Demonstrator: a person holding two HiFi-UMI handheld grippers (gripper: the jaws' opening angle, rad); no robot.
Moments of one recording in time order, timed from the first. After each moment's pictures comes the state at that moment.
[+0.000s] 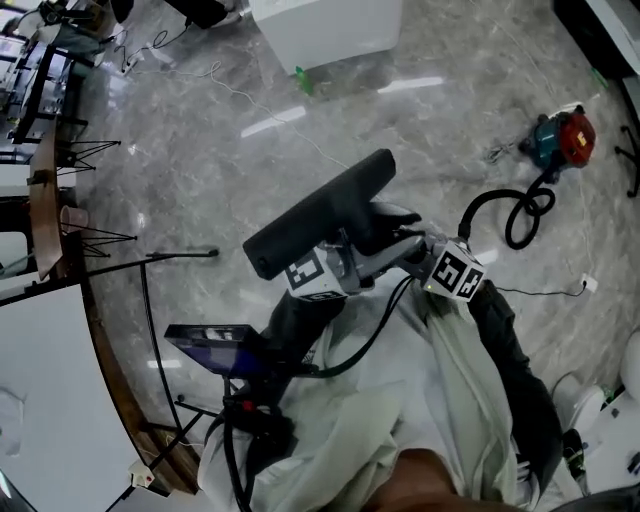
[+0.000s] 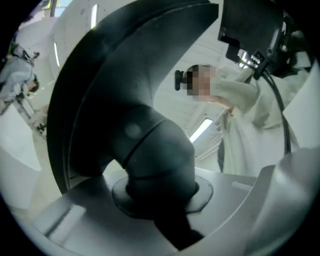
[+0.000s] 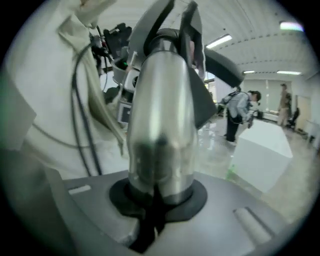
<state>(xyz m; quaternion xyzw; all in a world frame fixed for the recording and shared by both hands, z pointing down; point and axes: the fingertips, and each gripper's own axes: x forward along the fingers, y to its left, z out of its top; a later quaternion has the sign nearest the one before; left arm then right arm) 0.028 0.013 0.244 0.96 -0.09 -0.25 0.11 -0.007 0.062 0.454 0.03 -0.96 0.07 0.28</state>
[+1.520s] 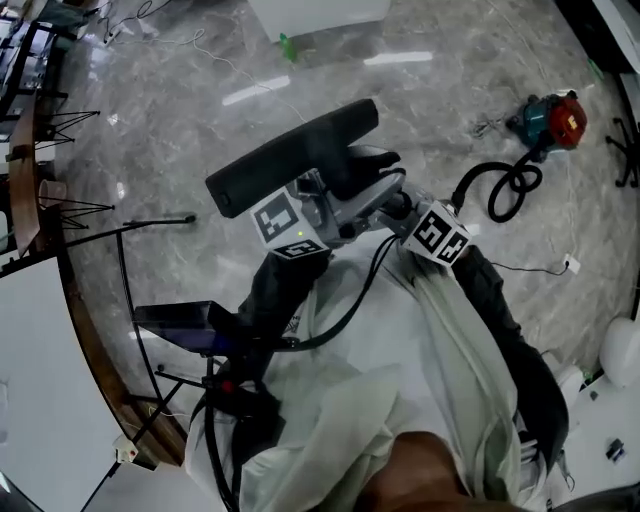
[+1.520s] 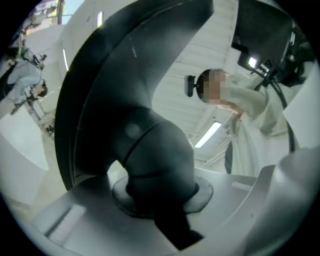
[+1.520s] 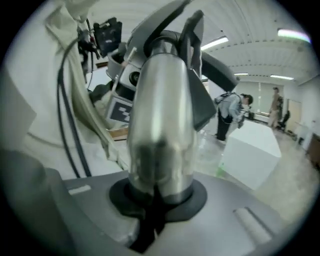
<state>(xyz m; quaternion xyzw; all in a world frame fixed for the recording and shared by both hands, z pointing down) 0.020 -0.010 0.229 0.94 -0.16 -0.27 0.12 0.001 0.049 0.447 0.07 -0.95 0.05 0.29</state>
